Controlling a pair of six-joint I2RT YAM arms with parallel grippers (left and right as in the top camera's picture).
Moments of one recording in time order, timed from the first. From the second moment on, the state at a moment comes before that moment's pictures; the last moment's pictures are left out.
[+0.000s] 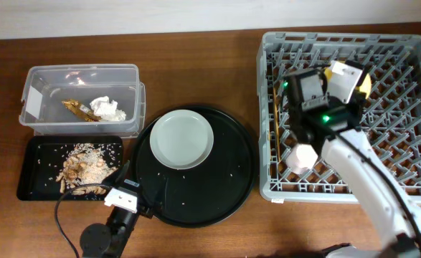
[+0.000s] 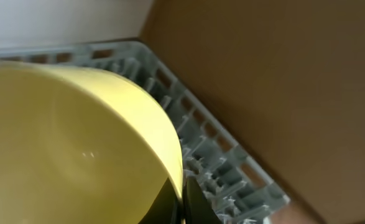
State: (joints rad) left arm -0.13 0.01 0.01 -0.06 0.26 0.03; right arm 0.24 1.49 1.19 -0.61 1.20 0.38
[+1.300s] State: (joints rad) left arm -0.13 0.01 0.01 -0.06 0.26 0.03; right arm 0.65 1.94 1.33 -0.66 -0.16 0.73
